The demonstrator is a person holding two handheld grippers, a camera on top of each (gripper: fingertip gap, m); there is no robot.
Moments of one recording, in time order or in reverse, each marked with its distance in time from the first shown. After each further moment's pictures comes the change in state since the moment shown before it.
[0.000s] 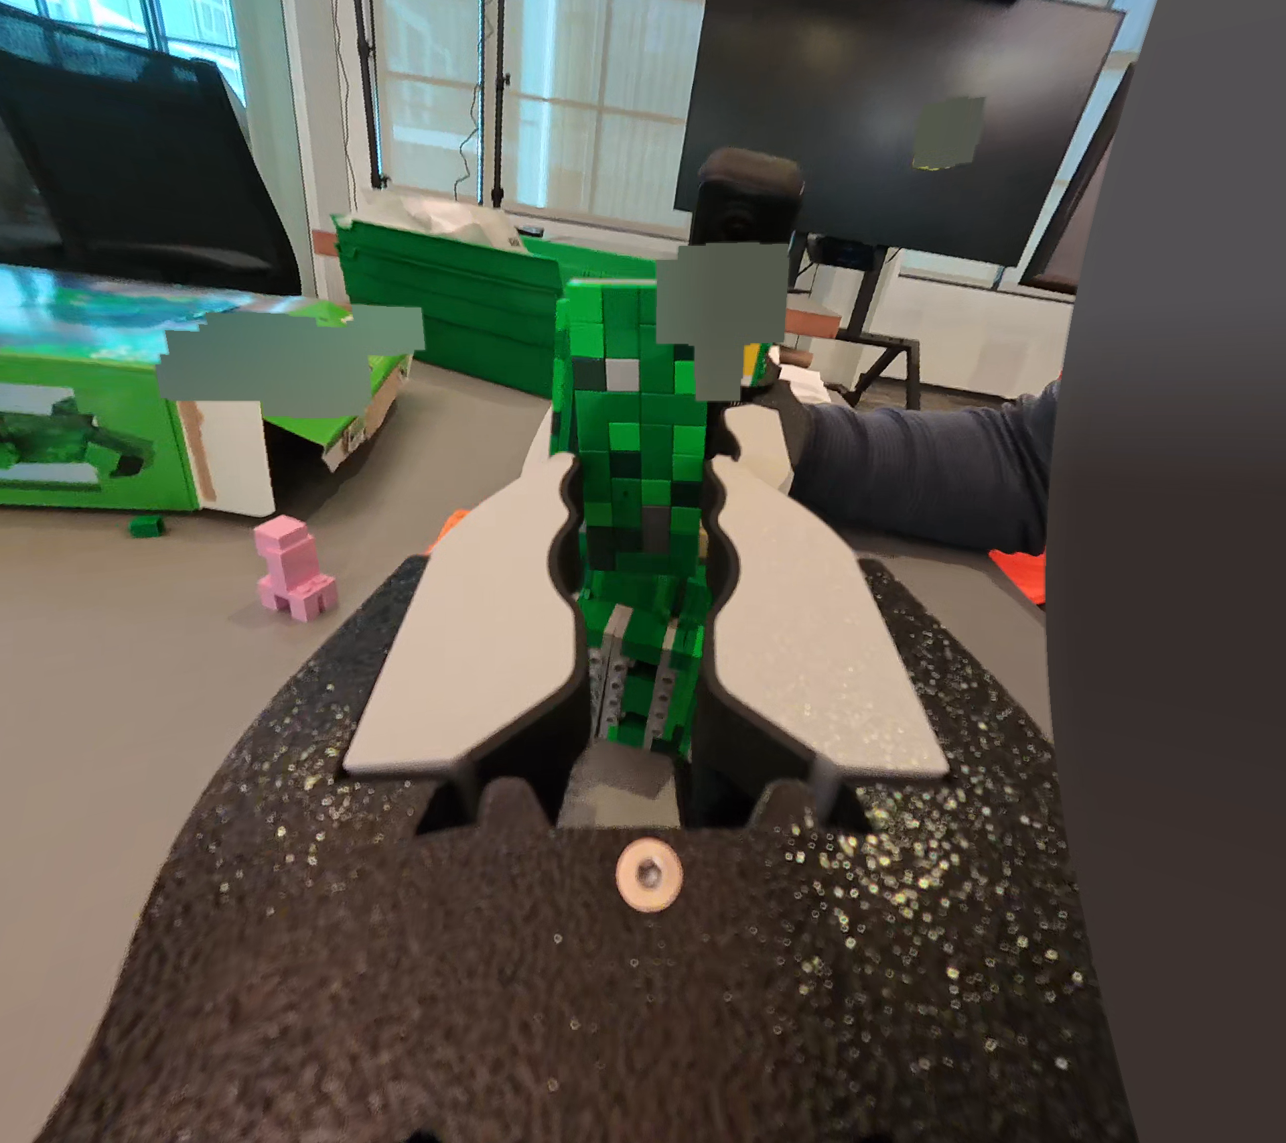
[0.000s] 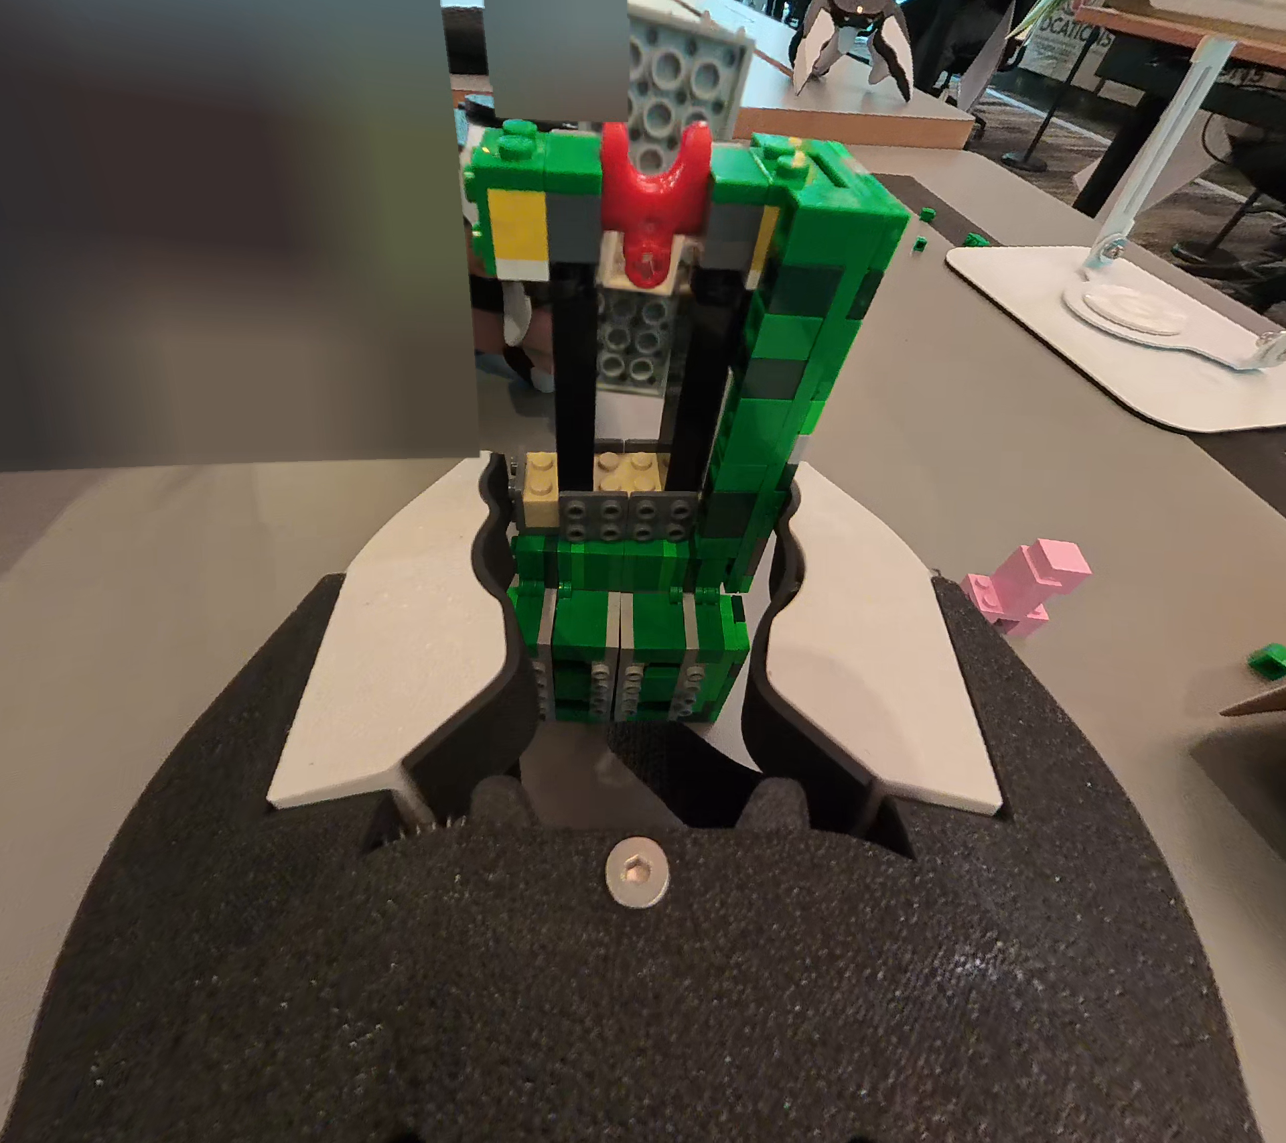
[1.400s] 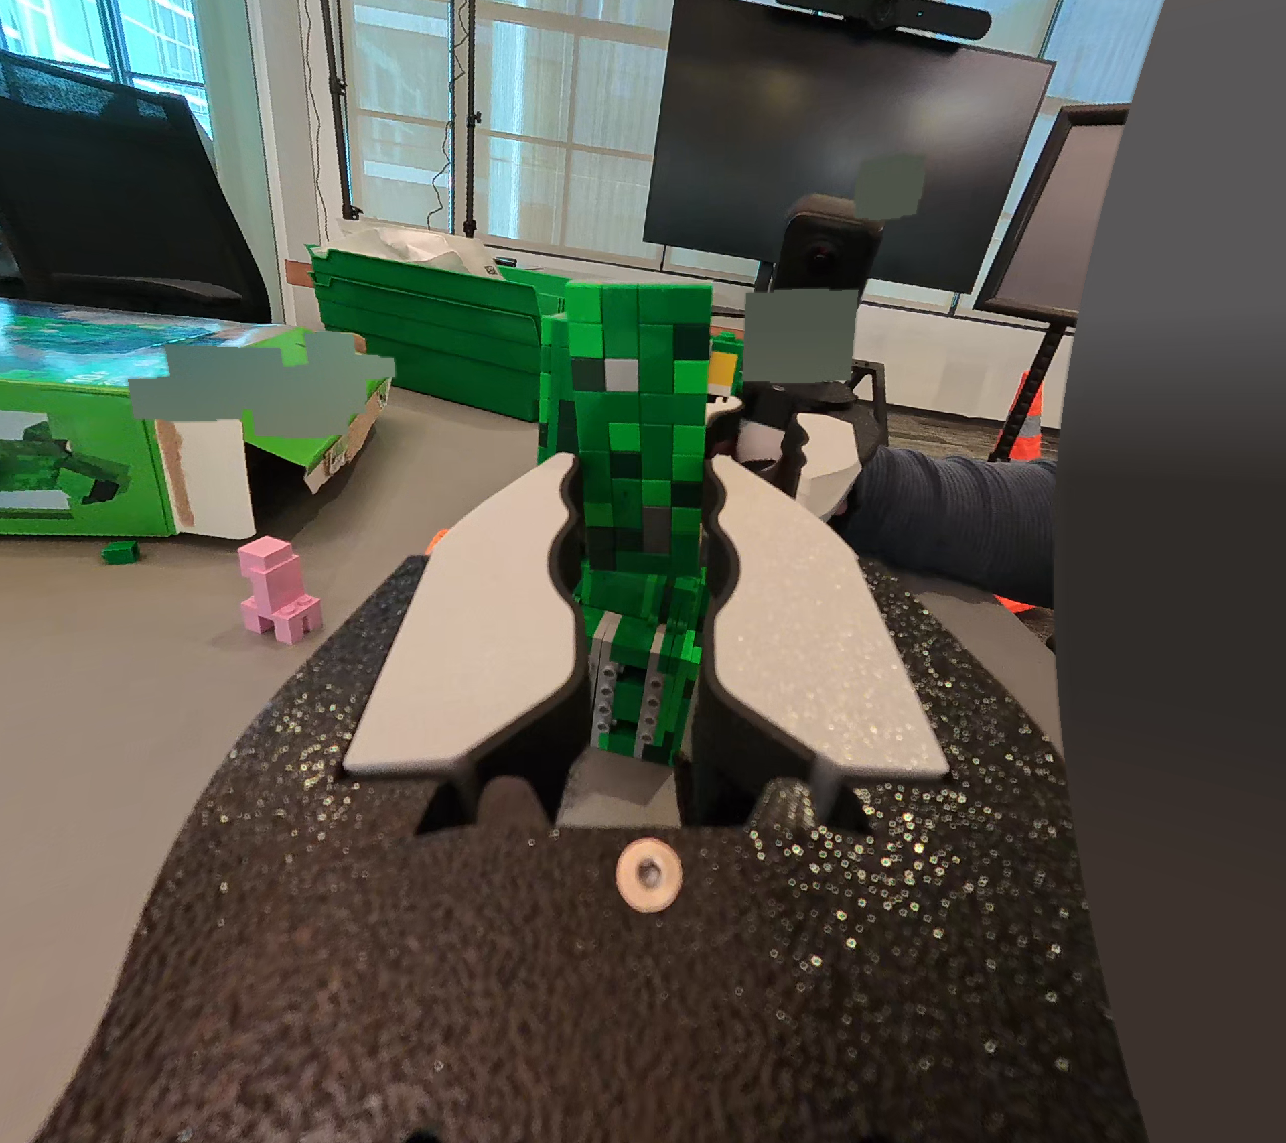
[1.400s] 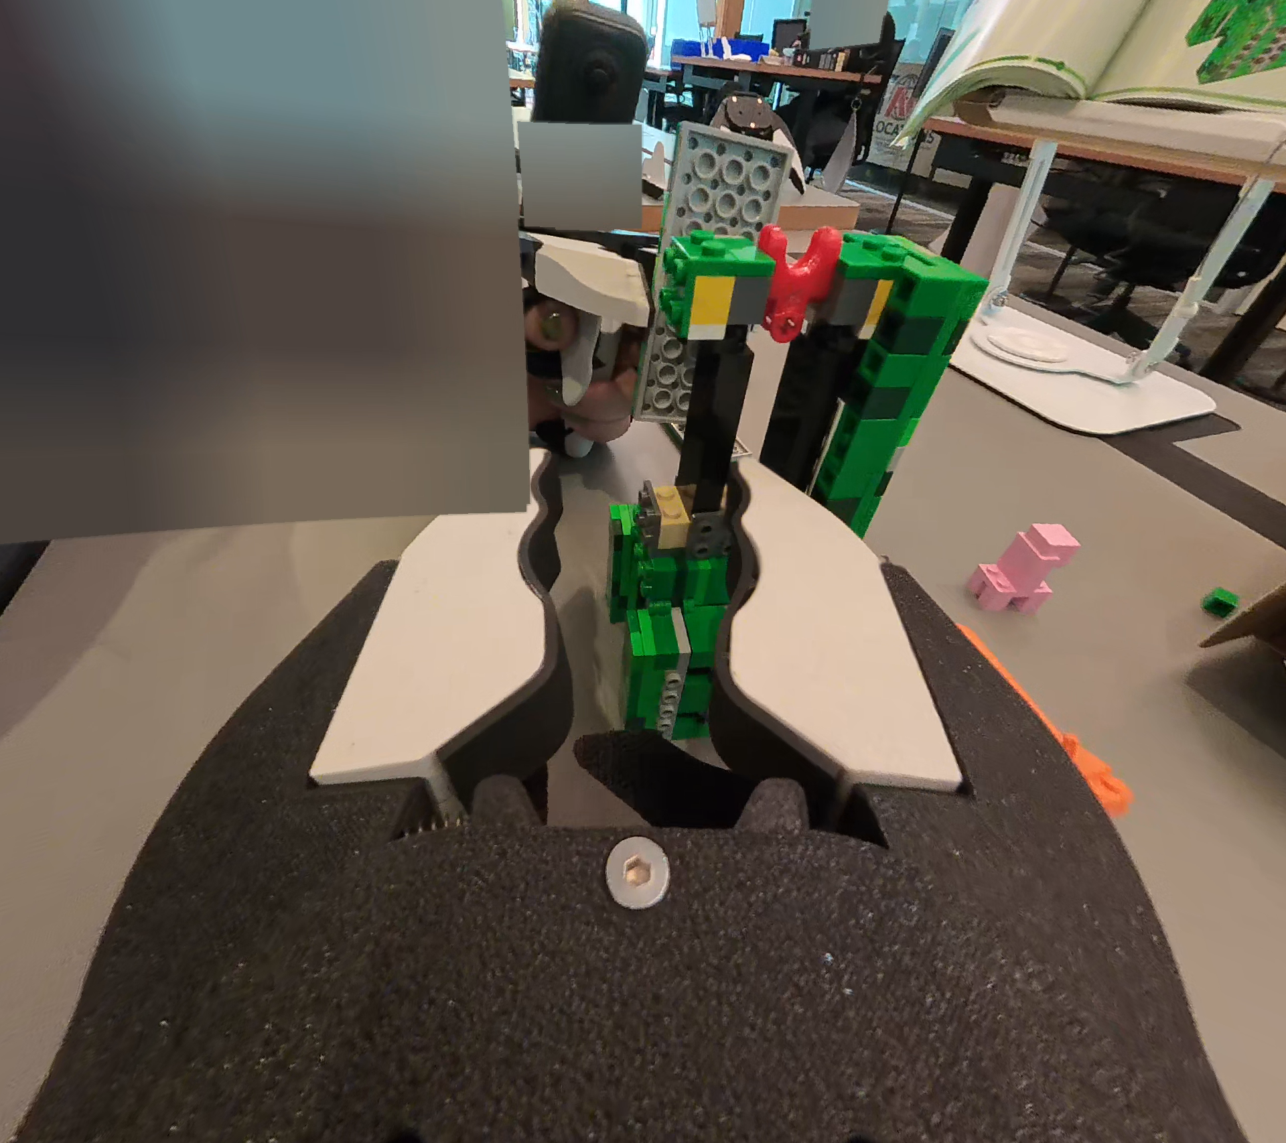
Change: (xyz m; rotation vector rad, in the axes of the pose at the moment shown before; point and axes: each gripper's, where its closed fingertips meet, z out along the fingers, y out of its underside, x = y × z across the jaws) left arm 0.003 -0.004 -0.006 0.045 0.050 -0.004; right arm -0.026 -0.021 -0.014 0.129 0.168 0.042
